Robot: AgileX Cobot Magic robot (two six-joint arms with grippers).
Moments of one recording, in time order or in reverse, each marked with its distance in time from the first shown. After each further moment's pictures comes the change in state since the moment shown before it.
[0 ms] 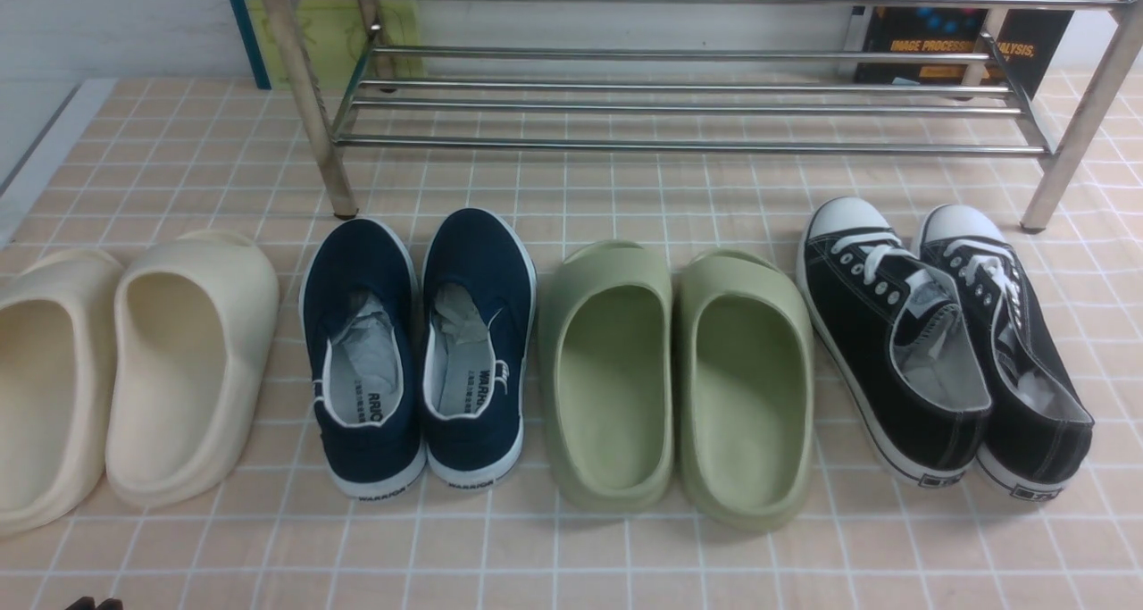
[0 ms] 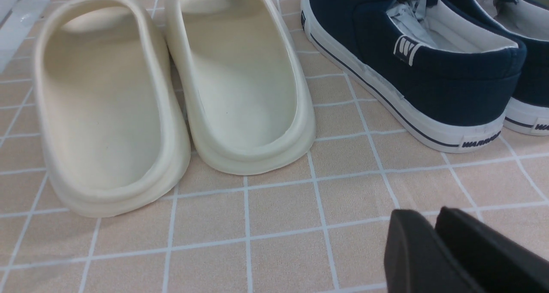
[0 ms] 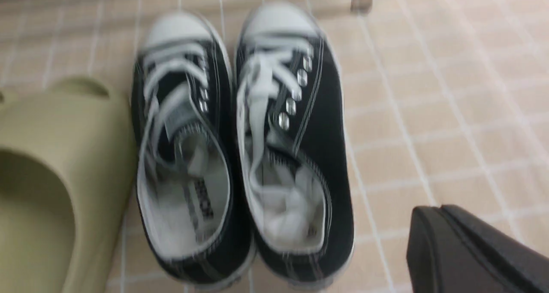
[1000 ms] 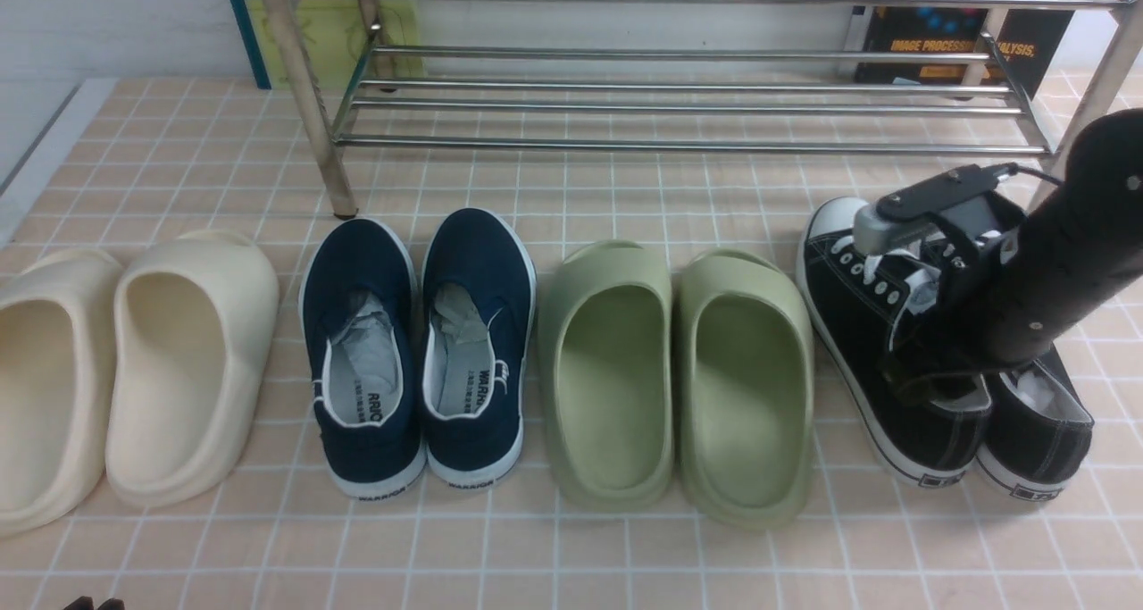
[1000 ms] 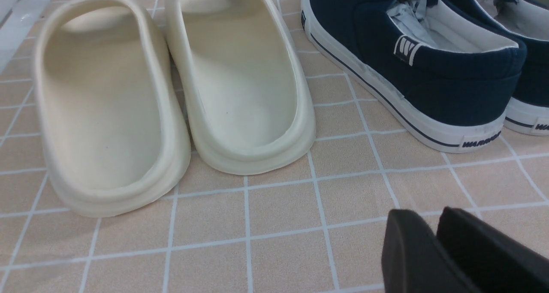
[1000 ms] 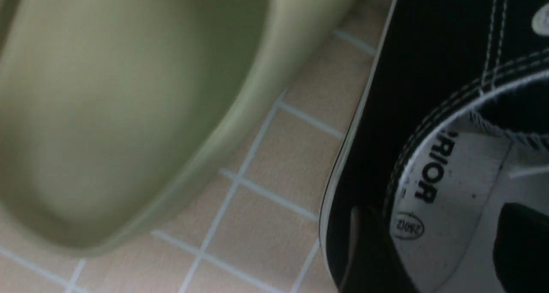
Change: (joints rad) right arm 0.303 0.736 -0.508 0.055 0.263 -0.390; left arm 0.000 0.000 0.000 0.000 0.000 0.000
